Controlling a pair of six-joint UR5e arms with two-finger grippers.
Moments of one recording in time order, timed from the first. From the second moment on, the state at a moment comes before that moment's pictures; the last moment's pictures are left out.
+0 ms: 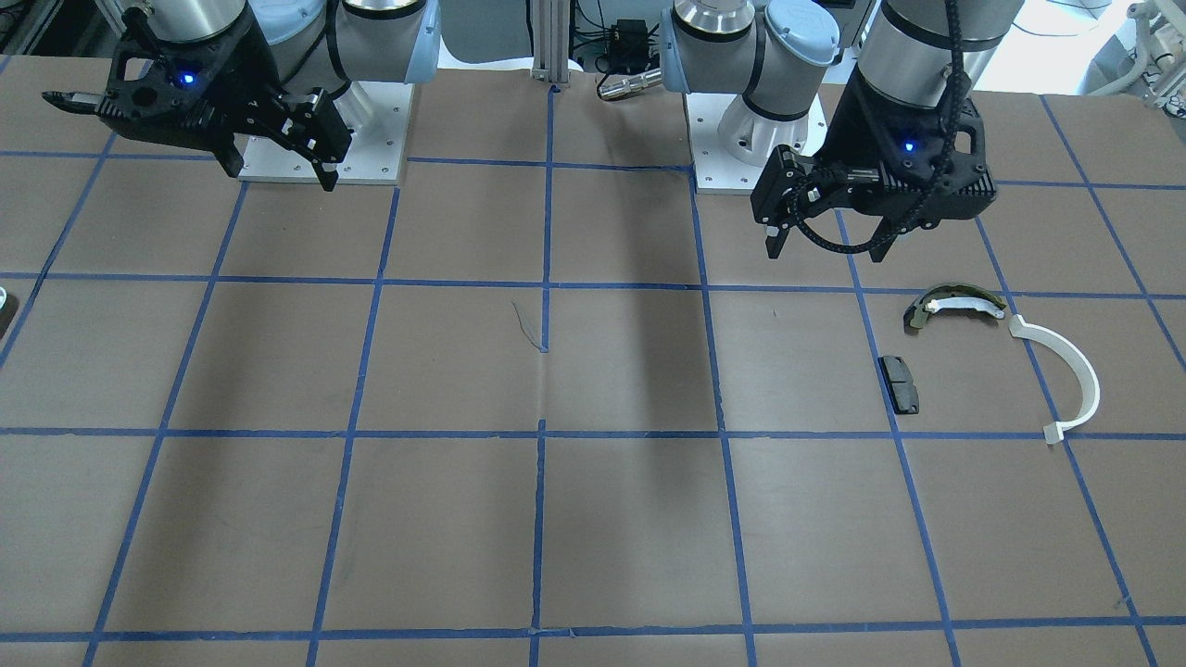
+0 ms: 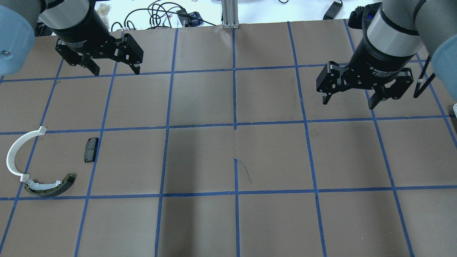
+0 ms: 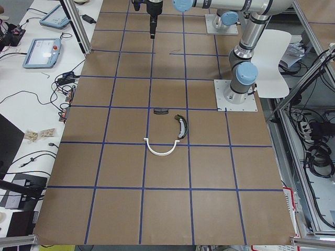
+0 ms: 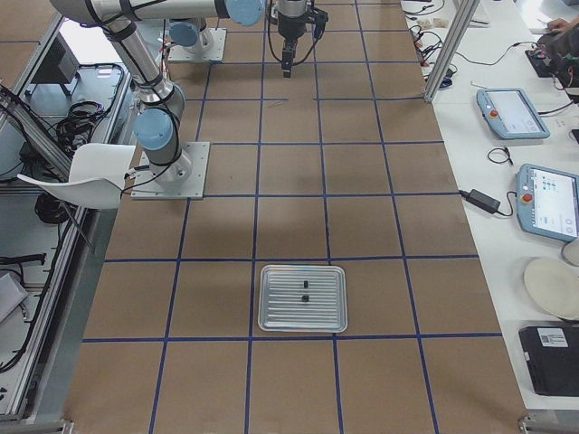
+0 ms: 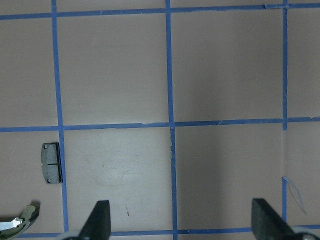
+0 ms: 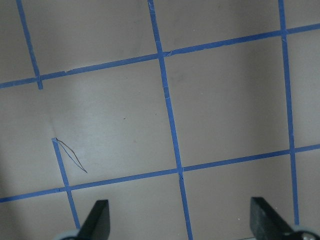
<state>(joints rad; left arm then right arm) -1.56 -1.58 -1.51 -1.52 1.57 0.03 1.56 -1.71 1.66 -1.50 -1.55 0.16</state>
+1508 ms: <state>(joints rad) -1.56 -1.58 -1.51 -1.52 1.57 0.03 1.56 -1.71 1.67 -1.50 -1.55 0.16</state>
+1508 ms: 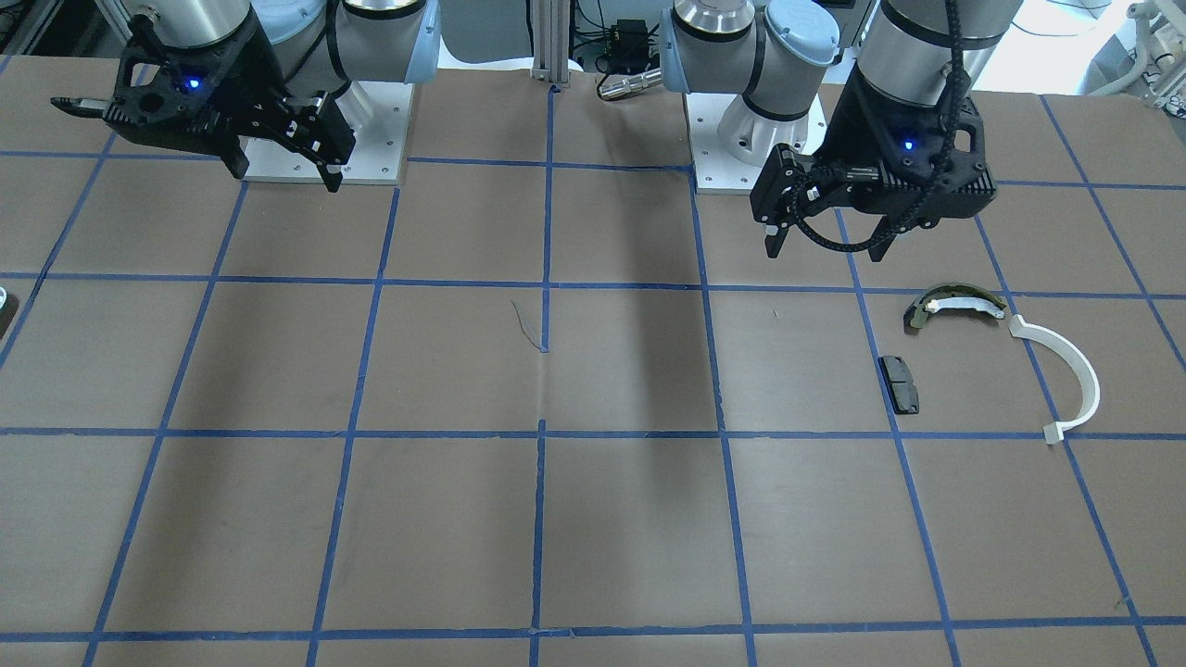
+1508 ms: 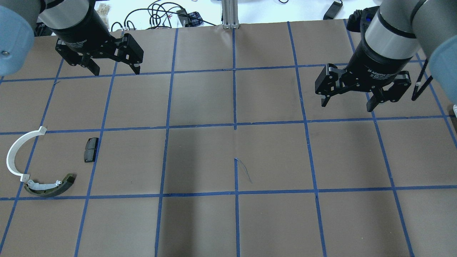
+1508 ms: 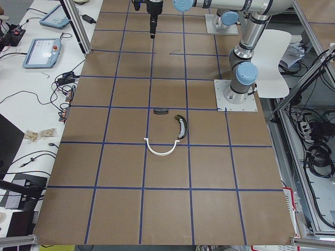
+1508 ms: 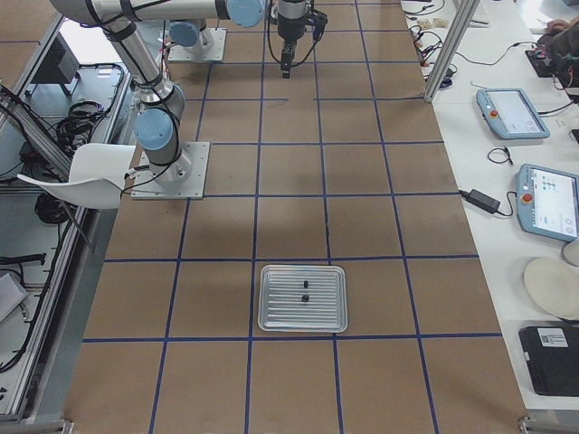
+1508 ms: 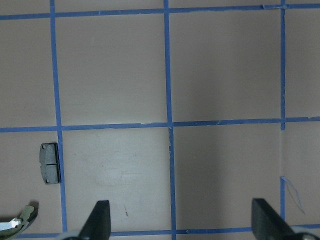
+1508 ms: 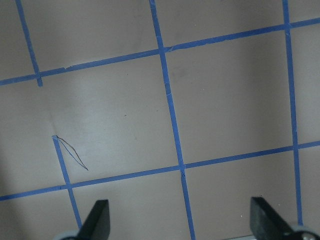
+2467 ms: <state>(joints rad) -1.56 -1.58 -1.51 -1.52 1.57 0.03 1.31 -1.70 1.67 -1.52 -1.56 0.09</state>
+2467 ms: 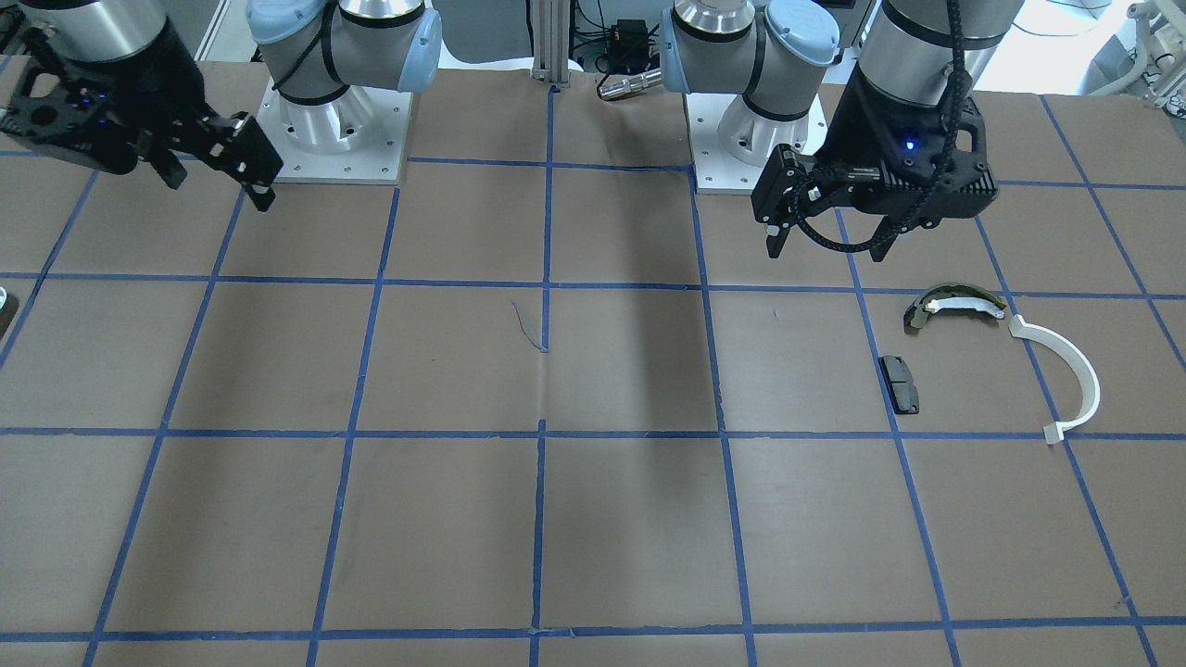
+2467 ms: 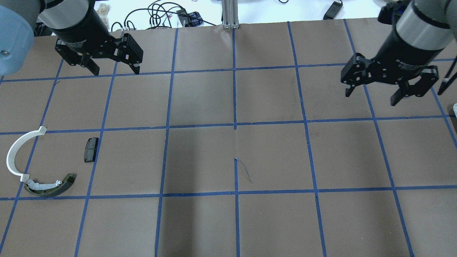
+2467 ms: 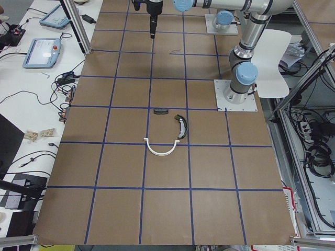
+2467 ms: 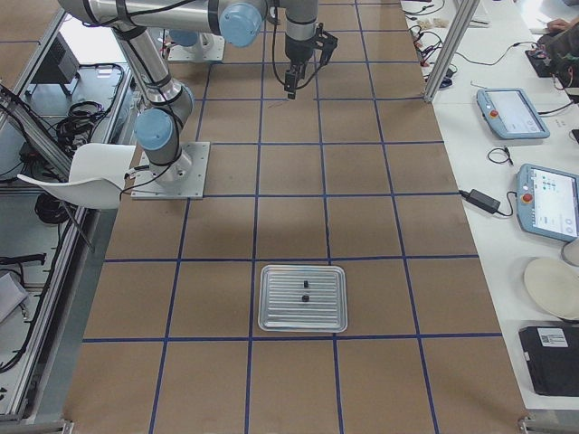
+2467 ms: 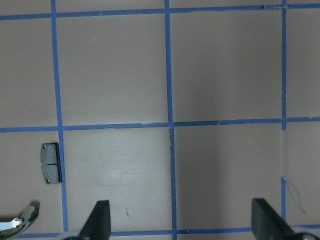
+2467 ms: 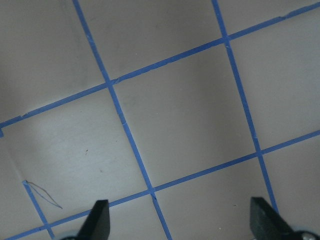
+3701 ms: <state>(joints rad) -1.56 -1.58 -1.52 -1.52 1.57 0.03 0.72 -1.49 1.67 -1.76 -1.55 -0.75</state>
